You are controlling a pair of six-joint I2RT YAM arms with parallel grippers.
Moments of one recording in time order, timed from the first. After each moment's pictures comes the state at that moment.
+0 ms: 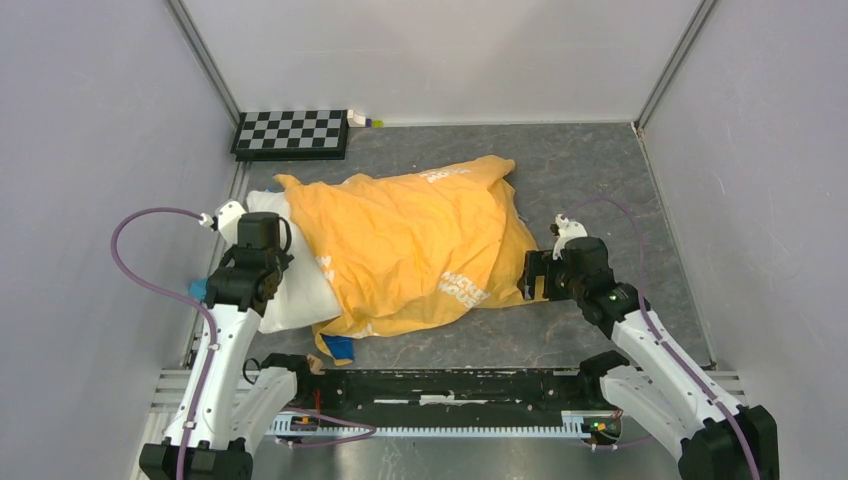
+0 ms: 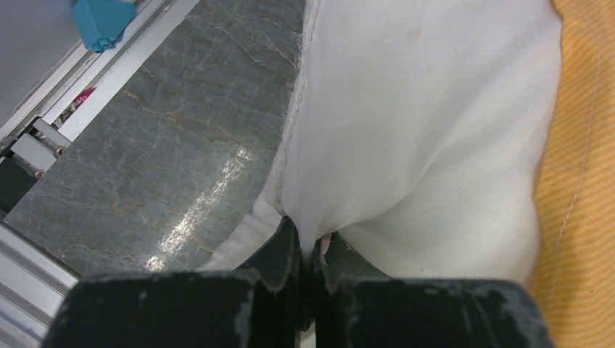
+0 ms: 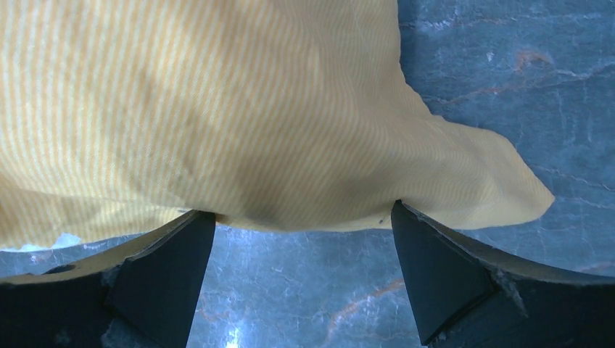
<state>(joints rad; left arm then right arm) -0.07 0.80 0.86 -0.83 -0.50 -0.64 0.35 0.81 0.50 -0.46 -0.03 0.27</state>
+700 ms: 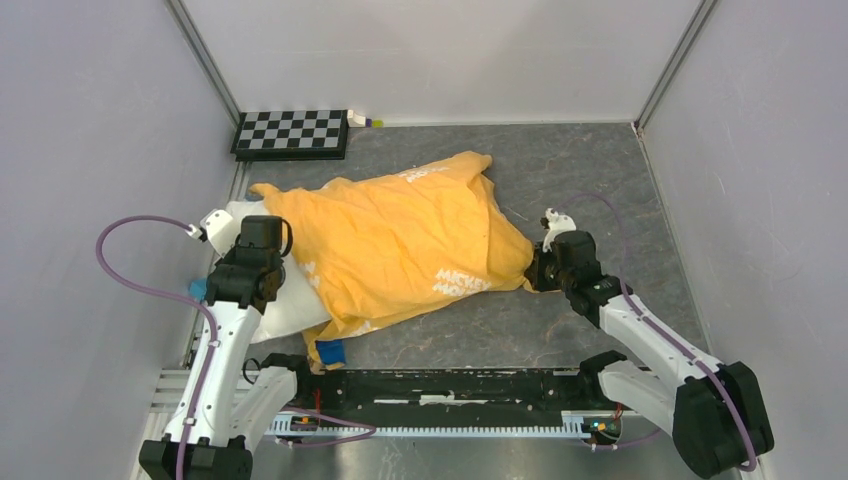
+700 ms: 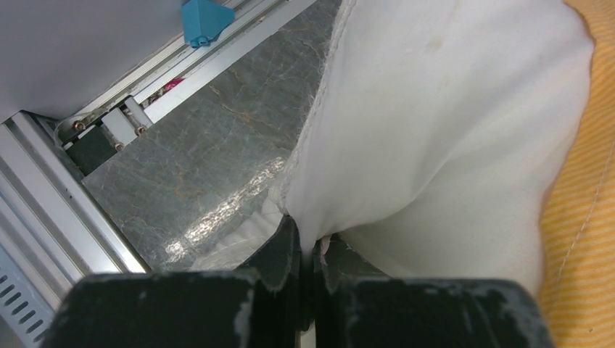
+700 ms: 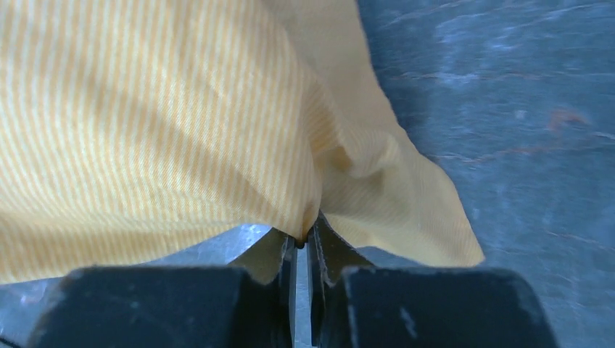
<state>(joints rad) -0.07 0.82 0.87 -0.93 -0.71 -0.76 0.35 1.00 0.45 -0.17 -0.08 0.26</state>
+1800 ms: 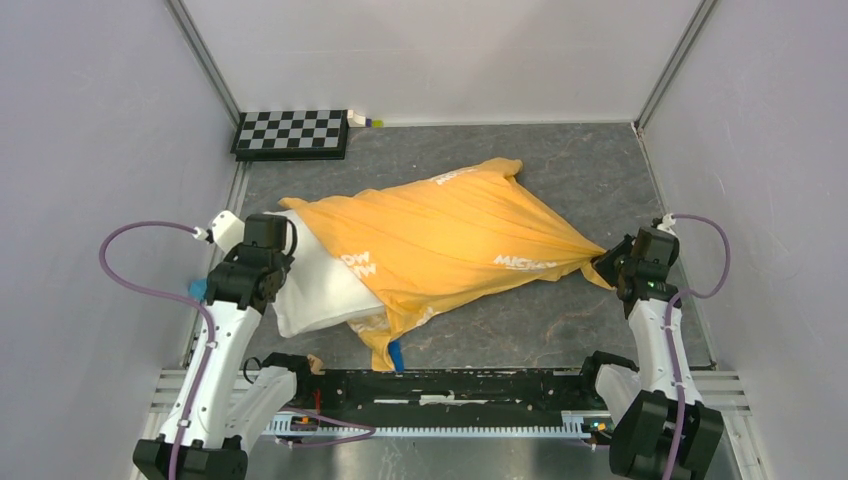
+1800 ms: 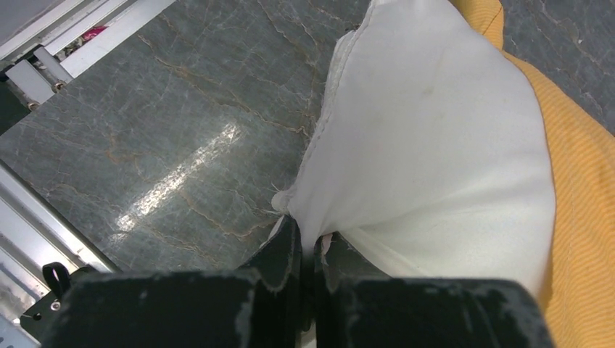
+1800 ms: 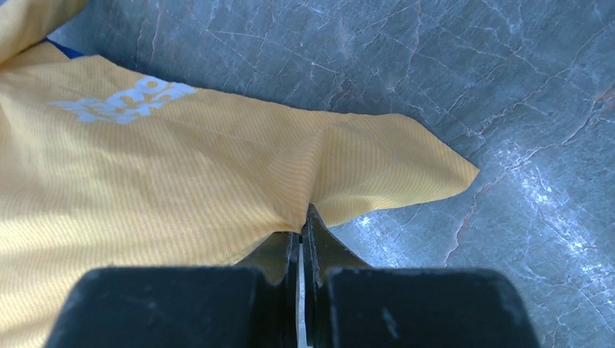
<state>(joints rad) -0.12 0.82 0.90 -0.97 -0.59 -0.88 -0.30 0.90 0.51 -0.34 -0.10 0.57</state>
